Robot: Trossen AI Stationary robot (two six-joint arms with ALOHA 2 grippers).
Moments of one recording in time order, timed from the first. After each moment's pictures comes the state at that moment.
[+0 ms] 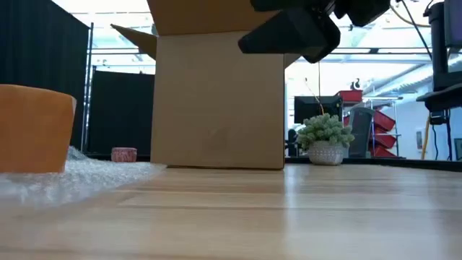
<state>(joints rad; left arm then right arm) -1.00 2.07 1.76 -1.26 -0.26 -1.17 0.57 1.80 1.03 0.24 0.41 0.25</state>
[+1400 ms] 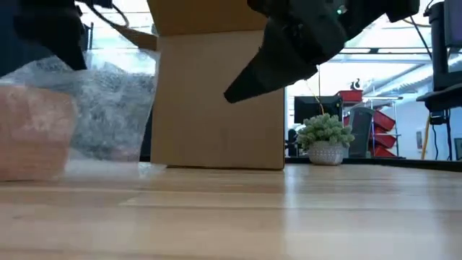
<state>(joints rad) -0.54 1.47 1.09 -1.55 -0.66 -1.19 0.36 1.80 1.03 0.10 0.41 0.14</state>
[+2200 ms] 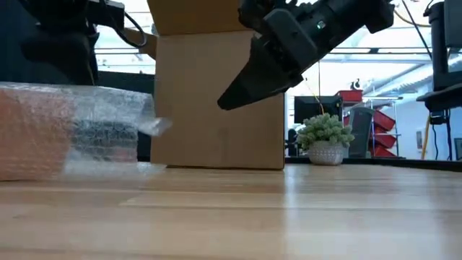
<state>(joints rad) -0.45 1.47 1.08 -1.51 -0.67 -0.90 0.29 1.80 1.03 0.10 0.36 0.13</state>
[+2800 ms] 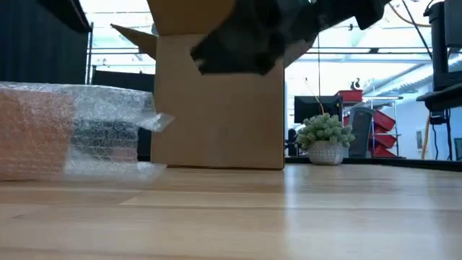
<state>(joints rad) -0.77 1.37 1.24 -1.51 -0.71 -1.15 0.30 1.80 1.04 0.36 0.28 0.02</state>
